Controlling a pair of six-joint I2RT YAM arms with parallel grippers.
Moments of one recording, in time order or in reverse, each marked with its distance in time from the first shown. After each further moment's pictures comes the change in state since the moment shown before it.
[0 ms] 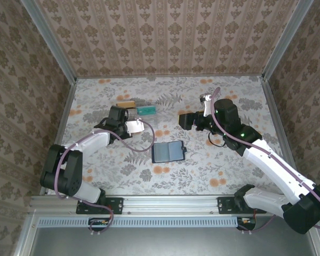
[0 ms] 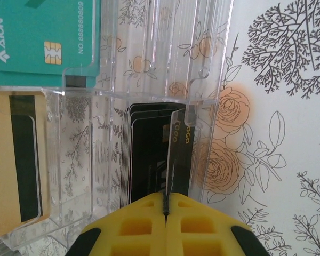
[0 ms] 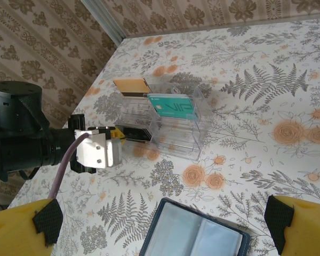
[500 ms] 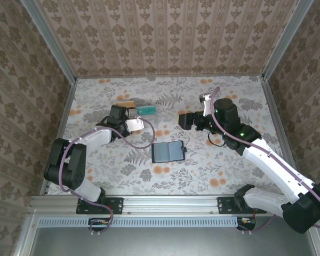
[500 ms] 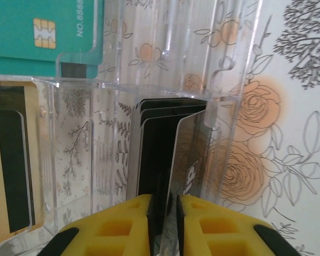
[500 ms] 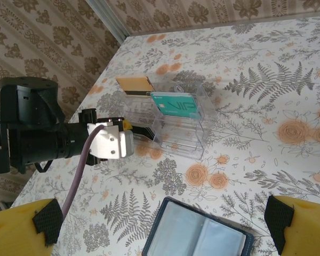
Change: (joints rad) left arm 0.015 0.081 0.024 0.058 -0.028 -0.005; right arm -0.005 0.008 0.000 0.006 -0.023 0.000
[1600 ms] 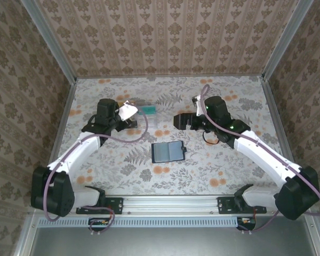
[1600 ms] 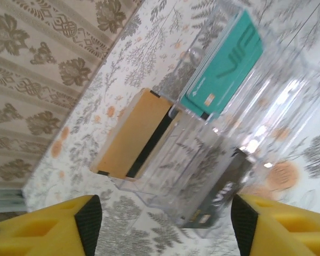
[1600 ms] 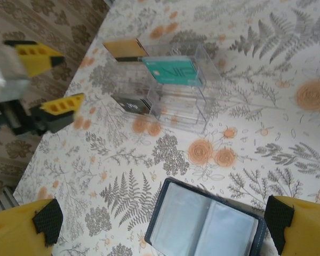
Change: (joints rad) left arm 0.010 -0.316 0.039 -0.097 0.078 -0.459; right arm 0.014 0.171 0.035 -0.020 -0.064 0.049
